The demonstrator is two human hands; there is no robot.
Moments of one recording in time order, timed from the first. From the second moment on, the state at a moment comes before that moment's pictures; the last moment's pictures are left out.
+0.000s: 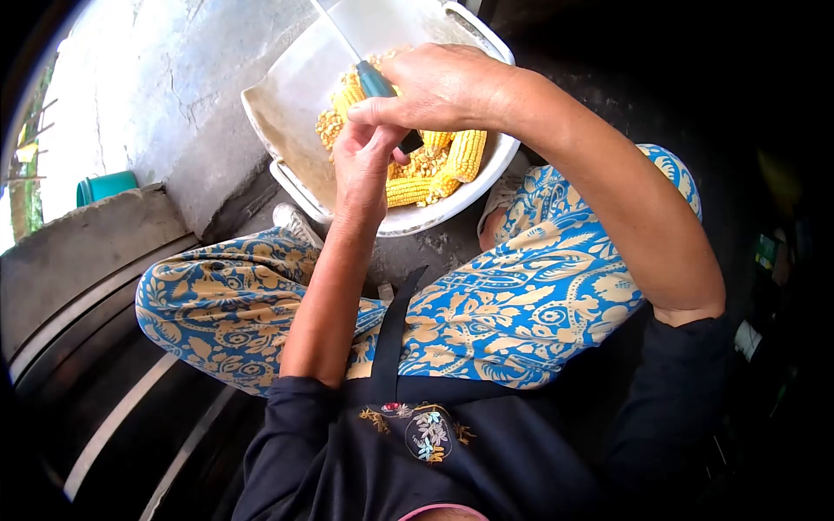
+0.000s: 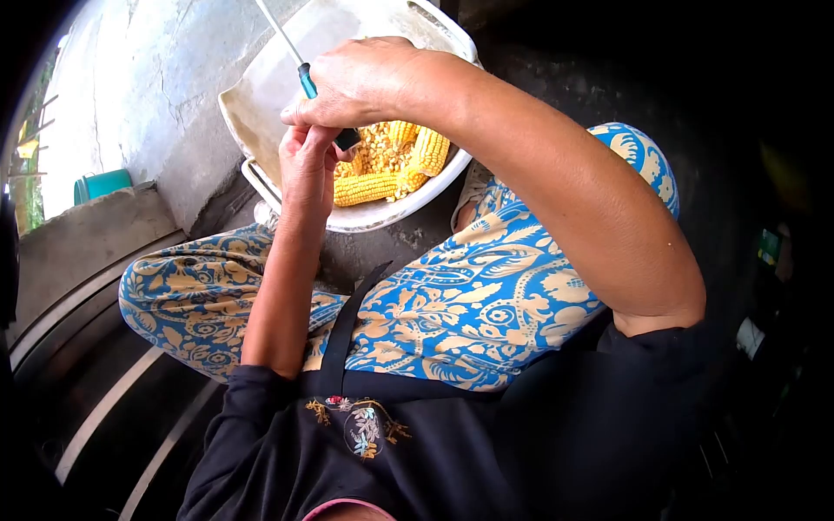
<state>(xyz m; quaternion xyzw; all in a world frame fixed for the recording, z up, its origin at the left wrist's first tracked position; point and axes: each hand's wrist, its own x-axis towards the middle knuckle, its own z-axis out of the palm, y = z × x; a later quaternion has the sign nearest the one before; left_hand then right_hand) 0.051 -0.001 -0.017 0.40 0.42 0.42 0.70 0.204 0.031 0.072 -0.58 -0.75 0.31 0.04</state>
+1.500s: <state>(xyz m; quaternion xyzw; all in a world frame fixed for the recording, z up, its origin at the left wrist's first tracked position) -0.114 0.128 -0.054 0.61 0.71 0.07 0.34 0.194 0.034 0.022 -0.52 -0.79 0.31 -0.10</state>
